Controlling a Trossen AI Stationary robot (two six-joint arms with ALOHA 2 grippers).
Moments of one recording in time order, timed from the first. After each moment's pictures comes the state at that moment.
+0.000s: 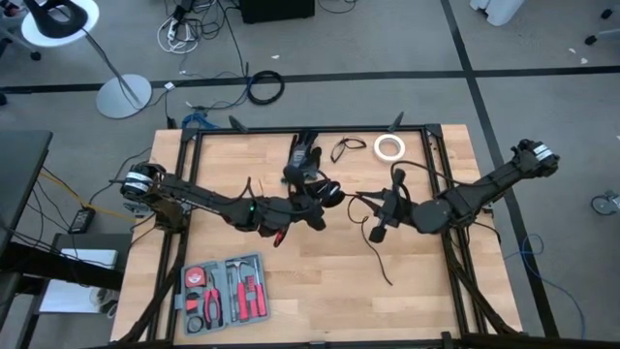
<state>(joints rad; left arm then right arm) -0.20 1.68 1.14 0.46 -0.90 0.72 0.48 1.10 0.87 -0.09 0.95 -0.10</state>
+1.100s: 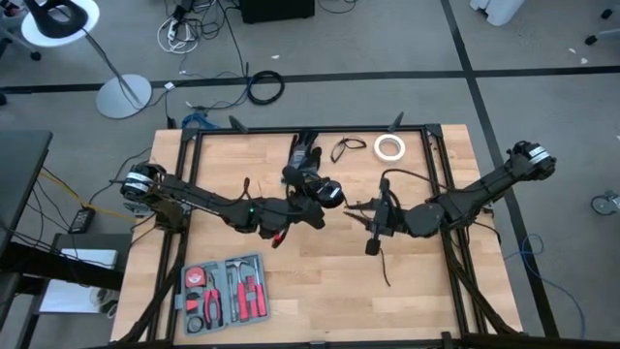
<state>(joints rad) -0.21 1.68 1.14 0.55 -0.94 0.92 0.48 1.19 0.87 0.07 0.74 -0.08</state>
